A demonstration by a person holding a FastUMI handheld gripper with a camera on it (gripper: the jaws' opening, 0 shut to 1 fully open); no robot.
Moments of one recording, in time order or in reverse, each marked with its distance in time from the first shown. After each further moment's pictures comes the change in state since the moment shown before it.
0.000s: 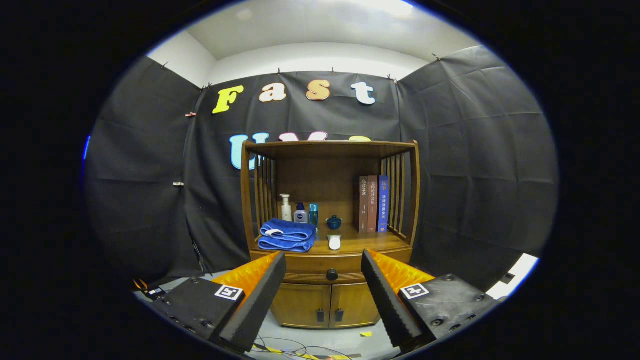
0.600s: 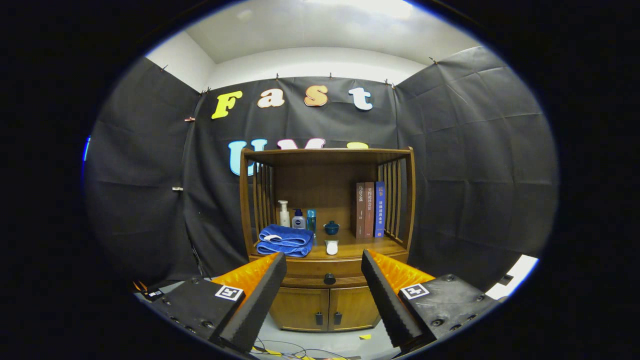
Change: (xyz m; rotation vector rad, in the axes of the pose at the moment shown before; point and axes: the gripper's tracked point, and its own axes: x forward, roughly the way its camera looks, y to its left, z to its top) arm -0.008 -0.006 0.010 -0.014 -0.027 -0.008
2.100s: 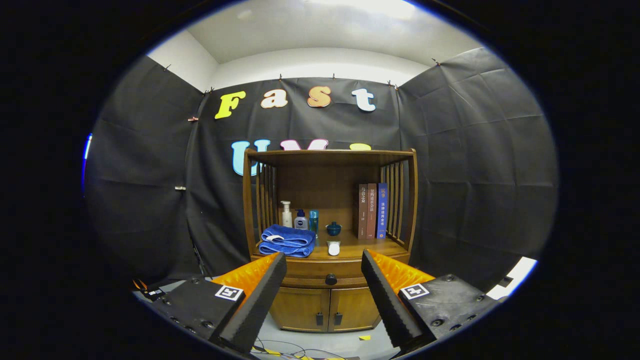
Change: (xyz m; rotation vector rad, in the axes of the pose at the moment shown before) arm -0.002 0.004 -0.001 -0.007 0.000 0.015
